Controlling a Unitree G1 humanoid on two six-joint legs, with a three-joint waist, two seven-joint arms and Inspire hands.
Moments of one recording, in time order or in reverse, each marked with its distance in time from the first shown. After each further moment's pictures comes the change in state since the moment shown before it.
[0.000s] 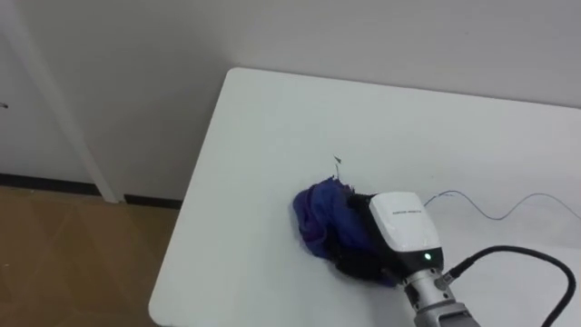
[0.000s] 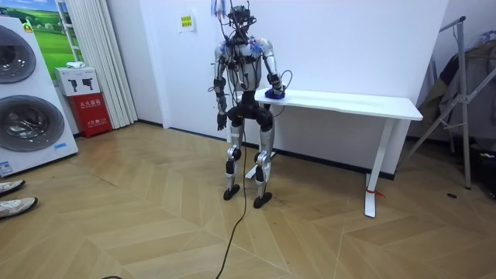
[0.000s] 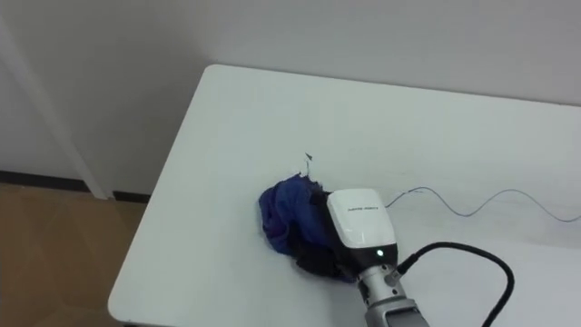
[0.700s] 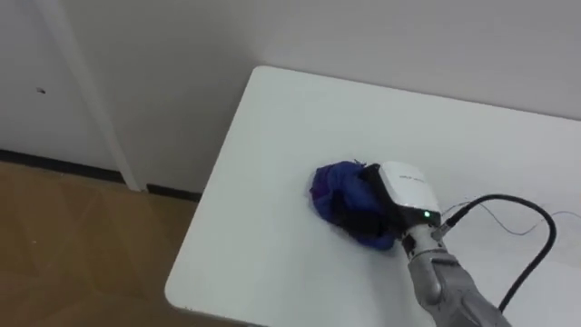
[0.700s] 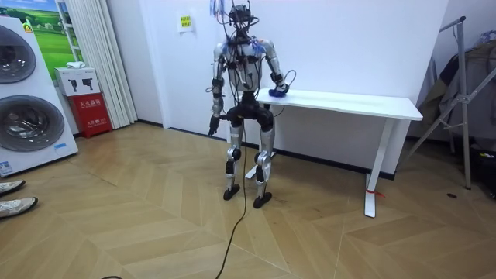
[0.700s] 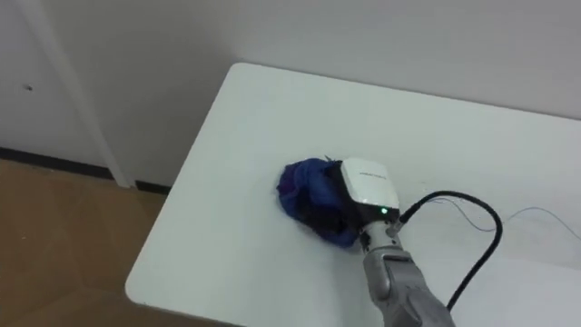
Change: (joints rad) left arm 0.075 -0.013 0.089 -0.064 0.059 0.114 -0.044; right arm -0.362 0.019 -0.139 0.379 0.219 0.064 0.110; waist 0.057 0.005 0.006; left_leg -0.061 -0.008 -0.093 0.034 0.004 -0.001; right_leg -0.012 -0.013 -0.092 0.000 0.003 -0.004
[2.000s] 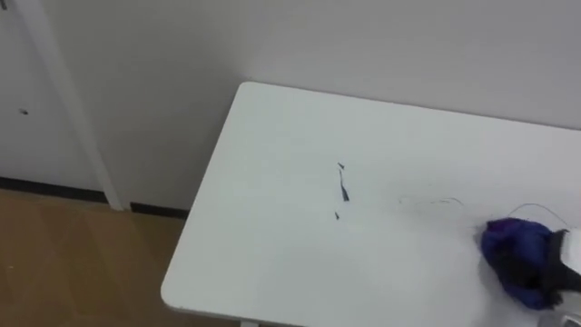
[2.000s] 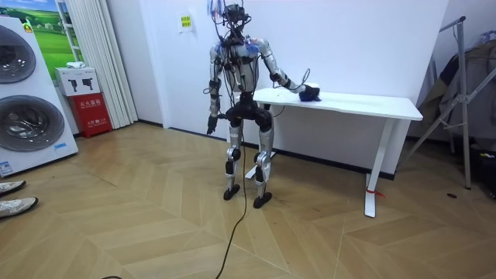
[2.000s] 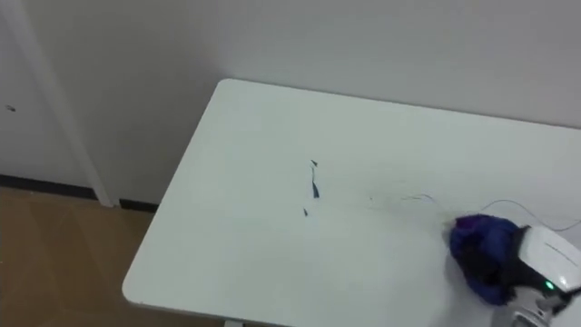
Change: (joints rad) left arm -0.020 0.012 0.086 0.034 0.026 0.001 -0.001; right arm 0.136 -0.077 -0.175 0.006 -0.015 0.208 -0.044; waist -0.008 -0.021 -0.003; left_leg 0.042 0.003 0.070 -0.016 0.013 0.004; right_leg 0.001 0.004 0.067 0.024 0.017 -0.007
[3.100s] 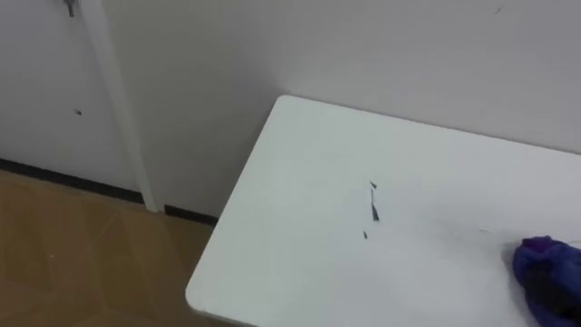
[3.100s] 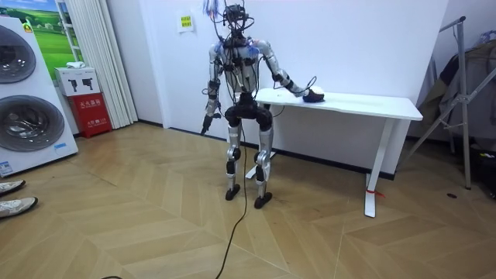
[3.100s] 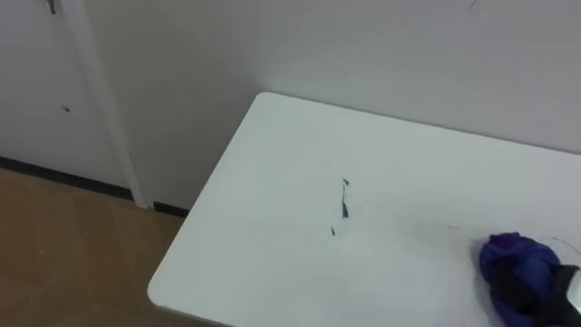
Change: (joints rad) left arm 0.055 -0.013 0.073 -0.051 0.060 0.031 -0.005; right arm 0.062 -0.058 -0.238 0.294 0.334 -0.172 -0.119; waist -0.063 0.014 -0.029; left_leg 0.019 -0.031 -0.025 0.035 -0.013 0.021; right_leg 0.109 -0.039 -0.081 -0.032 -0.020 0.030
